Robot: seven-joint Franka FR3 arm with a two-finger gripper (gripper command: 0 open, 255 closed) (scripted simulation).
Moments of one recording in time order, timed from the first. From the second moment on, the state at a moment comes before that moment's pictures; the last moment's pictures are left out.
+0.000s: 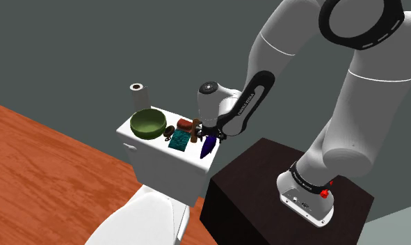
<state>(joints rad) 0.23 0.29 0.07 -2.57 -0.46 2.74 1.59</state>
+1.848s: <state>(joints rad) 0.20 0.17 0.11 -2.59 -0.38 2.65 1.51</state>
